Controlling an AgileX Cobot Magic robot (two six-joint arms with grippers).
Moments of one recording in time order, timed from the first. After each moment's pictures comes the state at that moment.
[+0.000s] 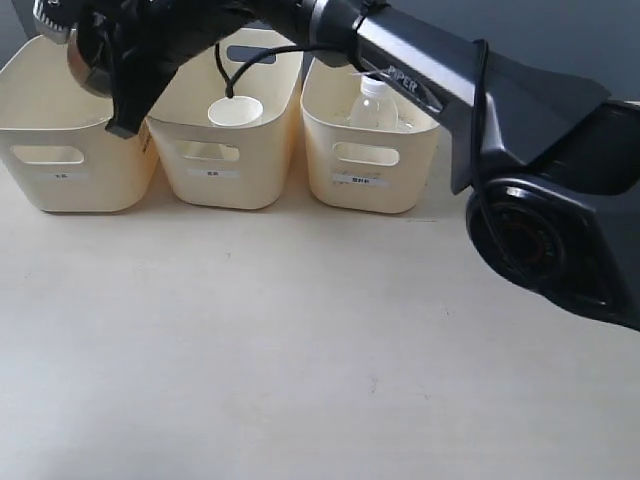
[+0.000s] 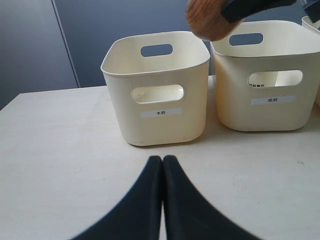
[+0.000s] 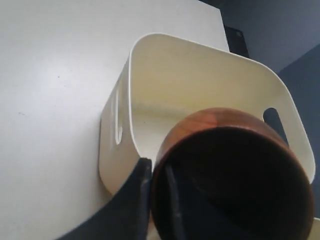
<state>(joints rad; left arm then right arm) -0.16 0.00 0.00 0.04 0.25 0.03 0.89 2.42 -2.41 0.51 0.78 -1.15</state>
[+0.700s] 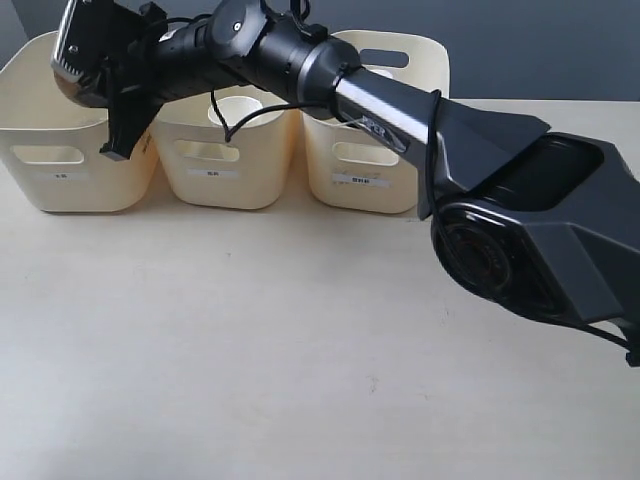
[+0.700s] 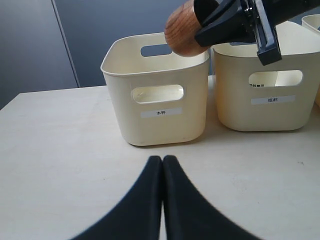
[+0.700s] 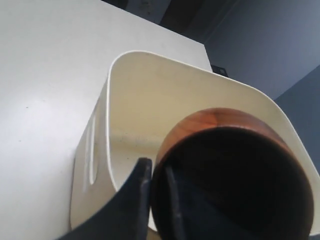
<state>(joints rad) -0.16 0.00 0.00 0.04 0.25 0.03 0.87 2.55 -2.41 0.85 0.58 -1.48</state>
